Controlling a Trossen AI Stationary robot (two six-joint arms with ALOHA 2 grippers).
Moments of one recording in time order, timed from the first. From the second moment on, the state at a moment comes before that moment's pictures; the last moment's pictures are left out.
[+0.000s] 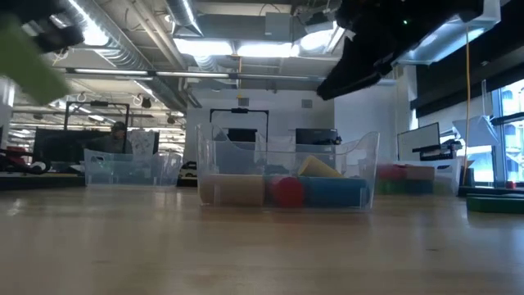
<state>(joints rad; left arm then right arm) -0.66 1.26 0.93 -0.71 -0.14 -0.73 0.17 1.35 0.83 -0.15 0.45 0.20</state>
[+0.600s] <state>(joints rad) -0.48 1.26 0.92 -0.41 -0.21 -0.49 0.26 1.50 0.83 0.31 0.24 -0.12</state>
